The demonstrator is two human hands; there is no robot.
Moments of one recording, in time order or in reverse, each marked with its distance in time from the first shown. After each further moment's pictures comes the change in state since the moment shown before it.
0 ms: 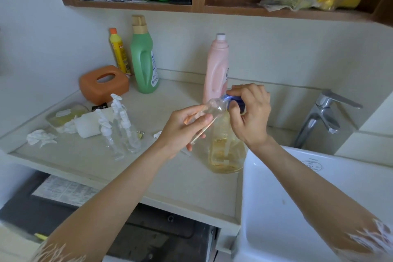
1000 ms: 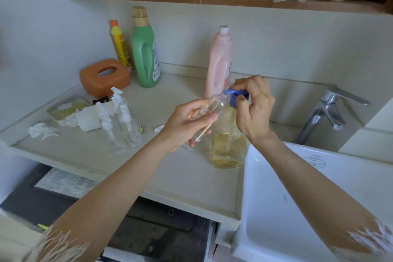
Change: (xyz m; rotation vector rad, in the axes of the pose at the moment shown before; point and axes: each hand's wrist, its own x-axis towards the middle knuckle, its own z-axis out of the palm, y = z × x) left_hand 0.009 -0.006 0.001 -0.026 -0.047 -0.019; right_hand 0.005 -0.001 0.001 0.190 0.020 0.065
